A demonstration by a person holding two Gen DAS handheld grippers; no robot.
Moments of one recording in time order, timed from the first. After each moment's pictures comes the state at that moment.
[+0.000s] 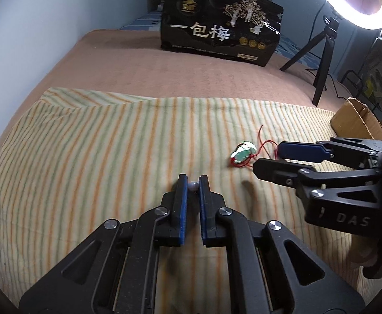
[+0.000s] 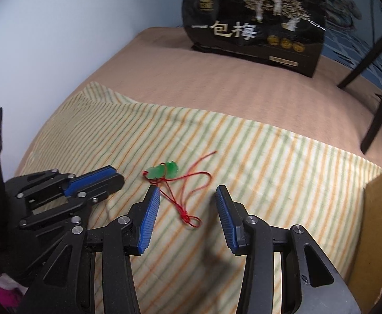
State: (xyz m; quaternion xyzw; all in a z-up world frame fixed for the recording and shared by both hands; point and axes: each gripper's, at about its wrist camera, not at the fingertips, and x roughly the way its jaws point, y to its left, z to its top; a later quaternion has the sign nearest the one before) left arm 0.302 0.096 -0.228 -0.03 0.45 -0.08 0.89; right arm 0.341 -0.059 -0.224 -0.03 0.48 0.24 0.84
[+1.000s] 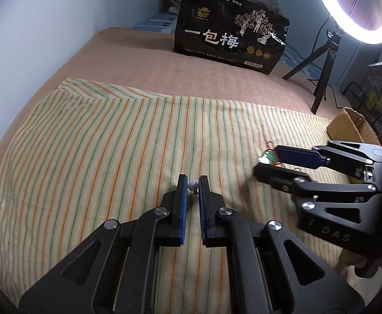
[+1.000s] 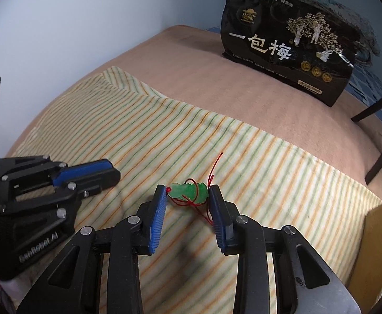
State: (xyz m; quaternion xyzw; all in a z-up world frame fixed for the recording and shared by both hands) left arm 0.284 0.111 -0.215 -0.07 0.44 -0.06 0.89; right arm 0.323 -0.037 -0.219 -0.11 0.44 0.27 0.85
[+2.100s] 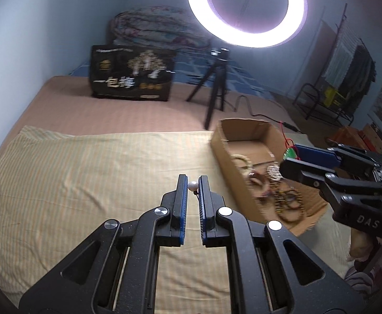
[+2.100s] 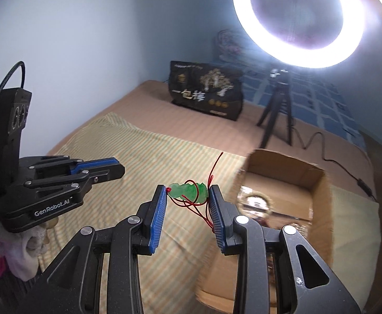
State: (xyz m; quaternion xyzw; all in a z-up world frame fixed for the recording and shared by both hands) left arm 0.202 -0.040 -0.104 -0.06 0.38 -0.17 0.91; right arm 0.199 -0.212 -0.087 -0.06 0.36 0.22 0.90
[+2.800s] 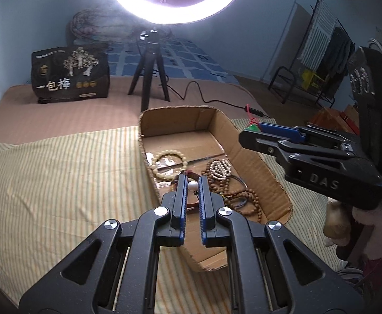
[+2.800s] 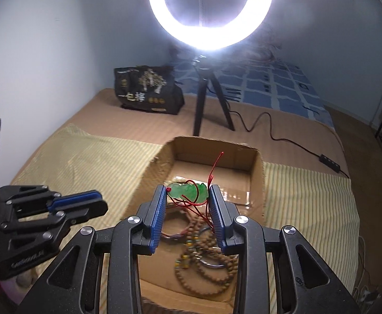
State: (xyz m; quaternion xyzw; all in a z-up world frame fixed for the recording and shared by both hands) left arm 0.205 -0.155 -0.113 -0.03 0.39 -0.23 0.89; right arm 0.224 -0.312 -0.101 -0.02 0.37 0.15 0.92
